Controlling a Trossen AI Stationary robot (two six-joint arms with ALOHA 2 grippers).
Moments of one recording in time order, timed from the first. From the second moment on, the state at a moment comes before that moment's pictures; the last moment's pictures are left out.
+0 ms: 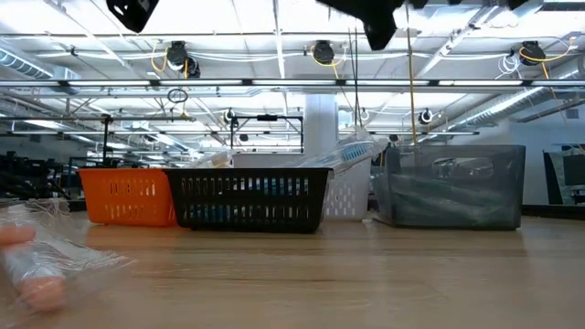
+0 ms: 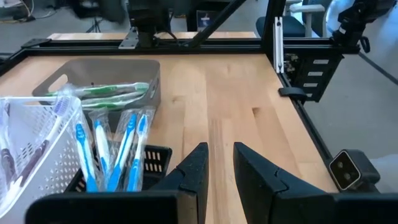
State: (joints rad) left arm -0.66 1.35 0.78 0.16 -0.55 -0.27; right arm 0.32 1.41 0.78 0.46 0.15 0.21
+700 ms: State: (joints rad) left arm -0.66 1.35 0.78 -0.04 -0.38 -0.35; right arm 0.53 1.83 0.78 0.91 0.18 0.30
